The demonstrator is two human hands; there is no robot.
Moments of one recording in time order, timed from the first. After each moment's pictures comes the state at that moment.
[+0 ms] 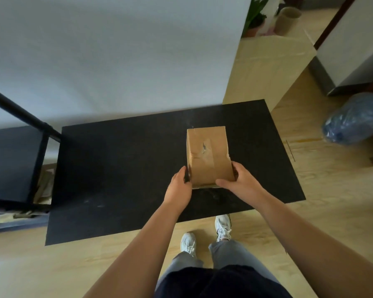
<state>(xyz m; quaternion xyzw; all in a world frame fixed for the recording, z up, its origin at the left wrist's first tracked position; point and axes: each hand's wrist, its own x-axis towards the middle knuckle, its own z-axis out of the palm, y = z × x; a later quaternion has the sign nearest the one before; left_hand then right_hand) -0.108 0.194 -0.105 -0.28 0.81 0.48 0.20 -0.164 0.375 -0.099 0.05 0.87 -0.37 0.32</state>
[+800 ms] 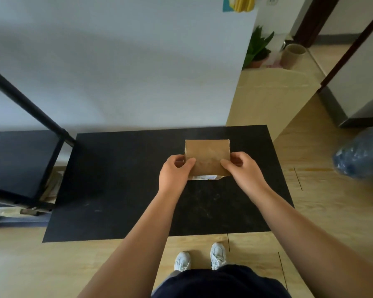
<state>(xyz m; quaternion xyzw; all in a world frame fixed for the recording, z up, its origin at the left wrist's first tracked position) -0.151 0.203 -0.038 -0.36 0.76 0.54 0.01 -0.214 0.372 -0.044 0.01 0.86 -0.47 0.19</state>
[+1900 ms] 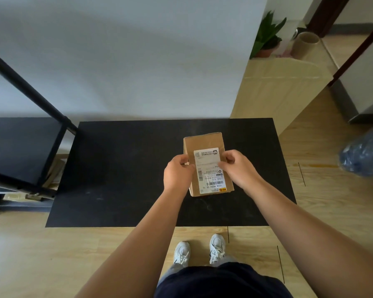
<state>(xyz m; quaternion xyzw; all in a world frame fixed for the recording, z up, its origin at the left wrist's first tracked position) -0.142 0.219 -0.056 -0.39 0.77 0.51 0.03 -0.218 0.366 -0.059 -0.02 0.87 -0.42 0.28</state>
